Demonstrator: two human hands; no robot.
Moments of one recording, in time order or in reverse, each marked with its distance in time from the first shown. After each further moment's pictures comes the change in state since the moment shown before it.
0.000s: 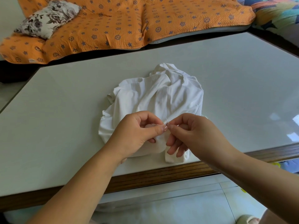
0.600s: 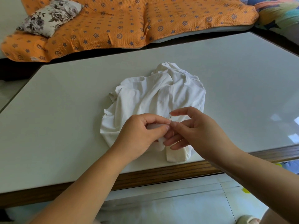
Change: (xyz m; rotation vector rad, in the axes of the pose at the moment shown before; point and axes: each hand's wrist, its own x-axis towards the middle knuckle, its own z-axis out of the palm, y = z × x) left_hand -0.004 -0.001 0.007 0.148 0.048 0.112; right_hand 0.003 0.002 0.001 0.141 0.017 -0.019
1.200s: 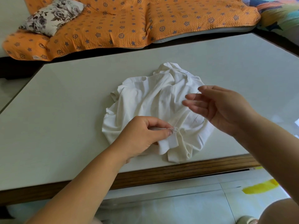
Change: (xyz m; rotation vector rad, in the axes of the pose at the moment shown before) left_hand -0.001 0.004 -0.004 -0.077 -0.115 -0.202; right_hand 0.042 -0.021 -0.044 0.570 0.150 0.056
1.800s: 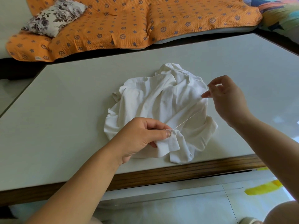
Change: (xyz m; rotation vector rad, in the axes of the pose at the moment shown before) left_hand 0.000 -0.002 -0.010 -0.084 -0.082 -0.092; right_hand 0.036 0.012 -0.028 -0.917 0.336 -0.391
